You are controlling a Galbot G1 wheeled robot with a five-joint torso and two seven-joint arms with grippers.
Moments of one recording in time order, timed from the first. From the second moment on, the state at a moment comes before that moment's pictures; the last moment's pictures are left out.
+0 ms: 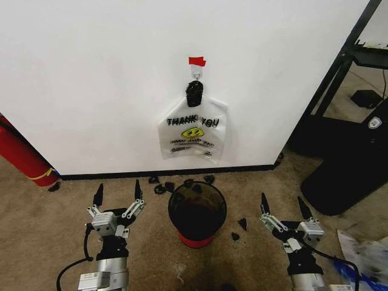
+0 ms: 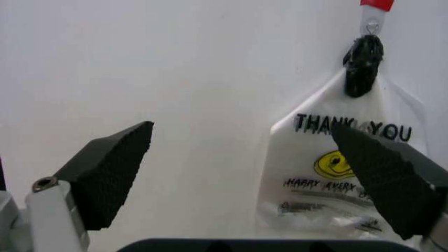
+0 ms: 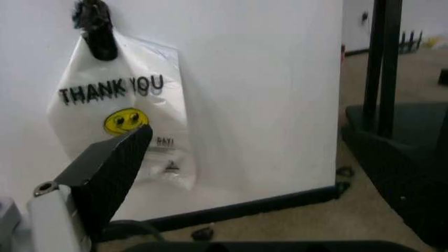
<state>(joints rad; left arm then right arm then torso) 1.76 -1.39 -0.40 -2.27 -0.04 -0.37 -0.30 -1.91 1.48 0.52 2.33 0.23 0.22 0.05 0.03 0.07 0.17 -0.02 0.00</state>
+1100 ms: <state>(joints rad) 1.77 -1.40 -0.41 -2.21 -0.02 -0.35 -0.32 -0.78 1.23 0.17 1.58 1.12 -0.12 -0.38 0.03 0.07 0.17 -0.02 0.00</state>
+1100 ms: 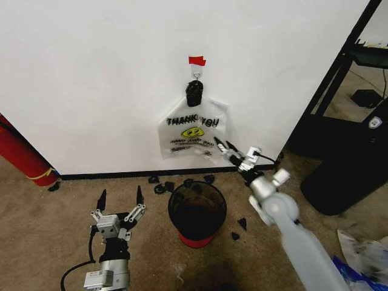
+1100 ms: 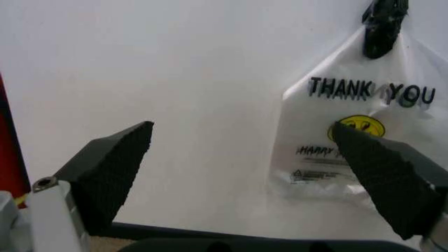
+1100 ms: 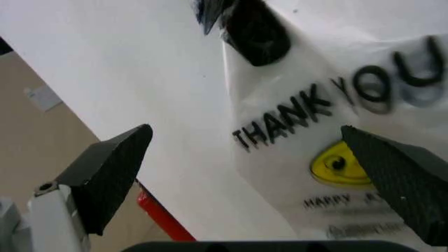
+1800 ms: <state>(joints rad) 1.80 -1.43 -0.42 -2.24 0.00 -0.36 -0.33 -0.51 1.40 0.10 1.26 1.08 -0.10 -0.42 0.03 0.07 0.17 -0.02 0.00</state>
